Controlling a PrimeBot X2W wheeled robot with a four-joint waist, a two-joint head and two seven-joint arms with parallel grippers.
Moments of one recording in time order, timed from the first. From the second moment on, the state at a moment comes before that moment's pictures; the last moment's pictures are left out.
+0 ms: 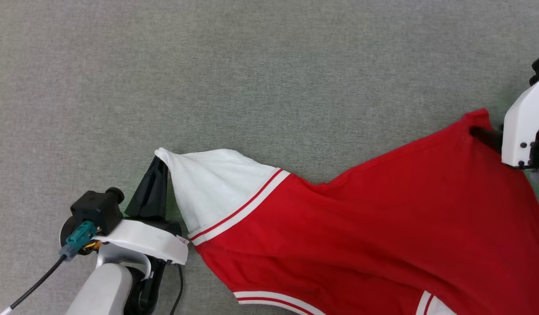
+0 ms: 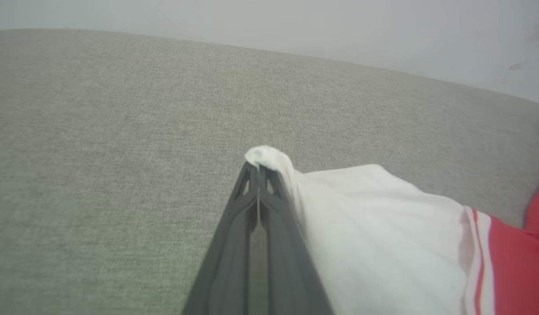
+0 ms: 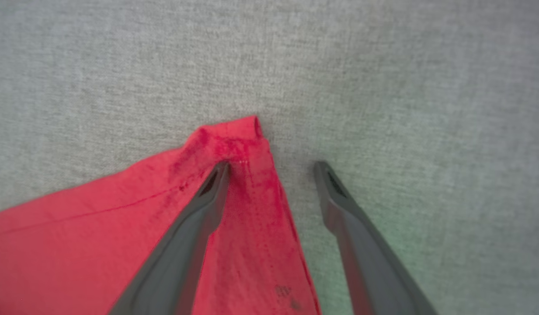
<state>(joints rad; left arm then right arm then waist) -0.24 0.34 -0.31 0.08 -0.54 0.08 -0.20 -0.70 -0.41 0.10 0.45 0.50 0.13 0.93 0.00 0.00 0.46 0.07</state>
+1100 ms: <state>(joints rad) -0.67 0.43 -0.30 0.36 -0.58 -0.03 -0.04 -0.85 -0.41 0.25 0.53 0.52 0.13 0.61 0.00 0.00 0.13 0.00</state>
